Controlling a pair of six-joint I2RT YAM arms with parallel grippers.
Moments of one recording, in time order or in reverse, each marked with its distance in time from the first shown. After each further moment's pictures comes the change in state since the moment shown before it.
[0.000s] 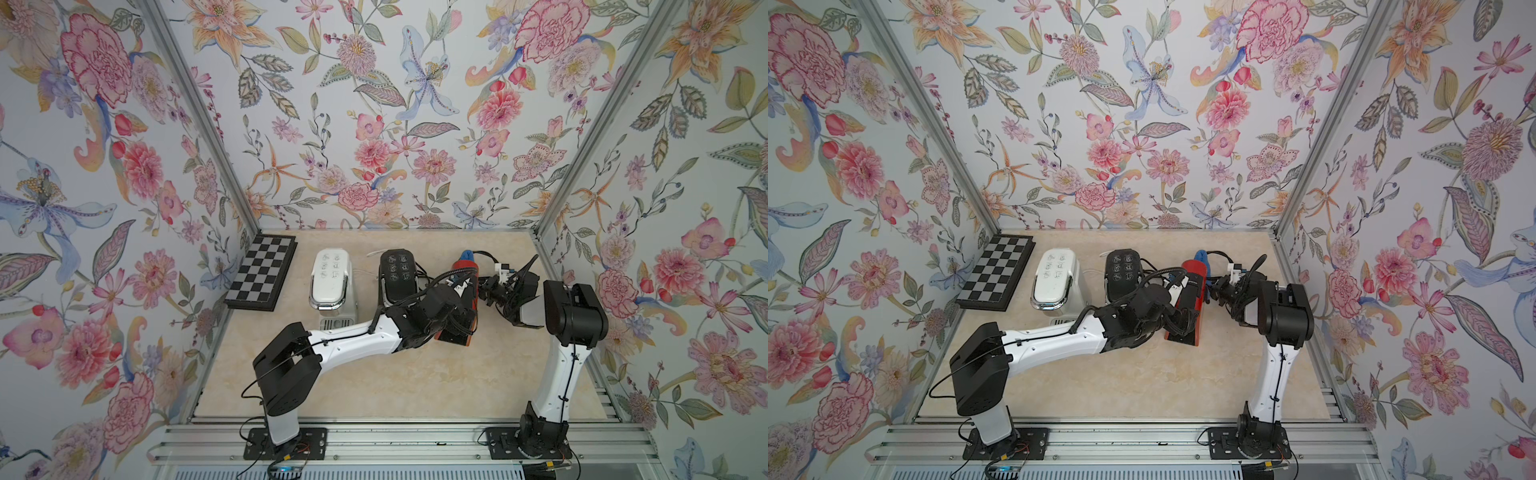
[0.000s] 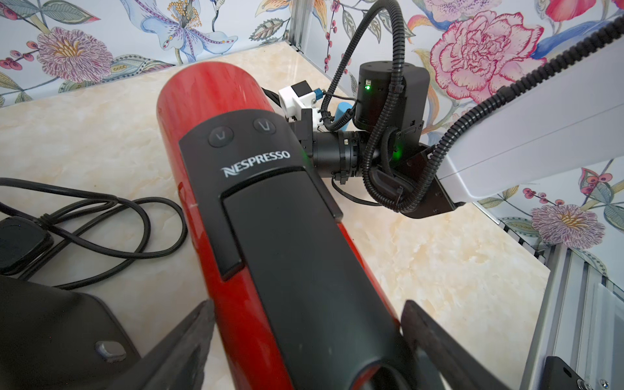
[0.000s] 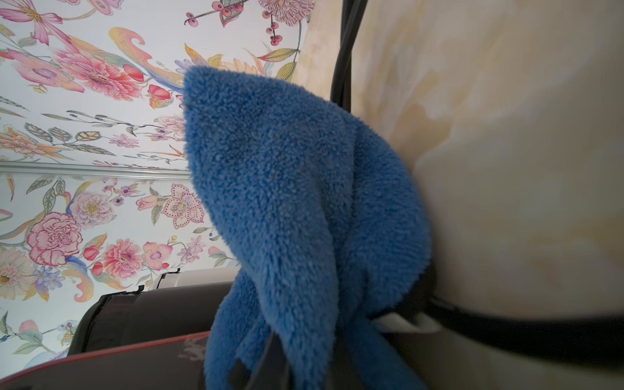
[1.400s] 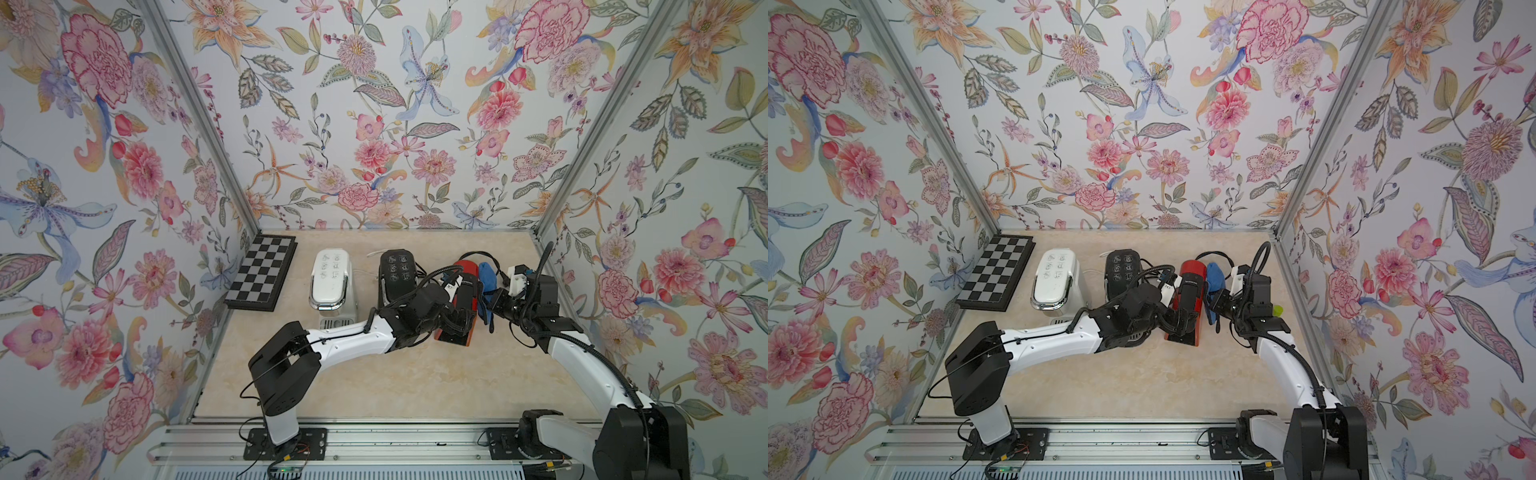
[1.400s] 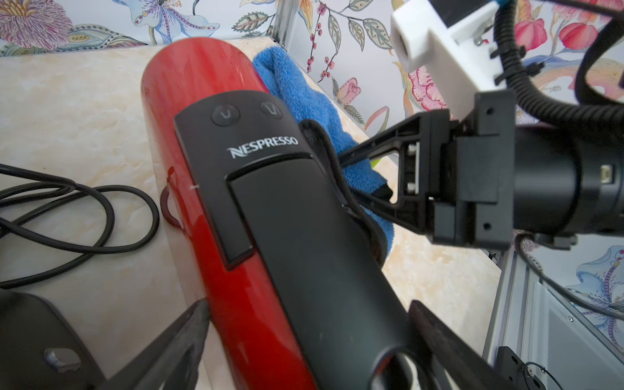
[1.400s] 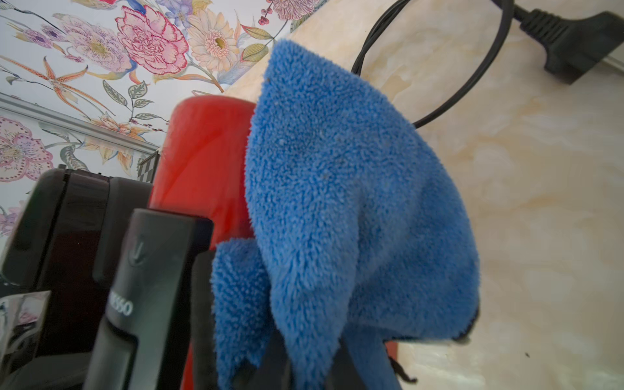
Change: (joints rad) left arm 0.038 -0.020 -0.100 0.133 0.131 -0.088; right arm 0.183 -1.002 -0.211 -1.062 0.552 -0.500
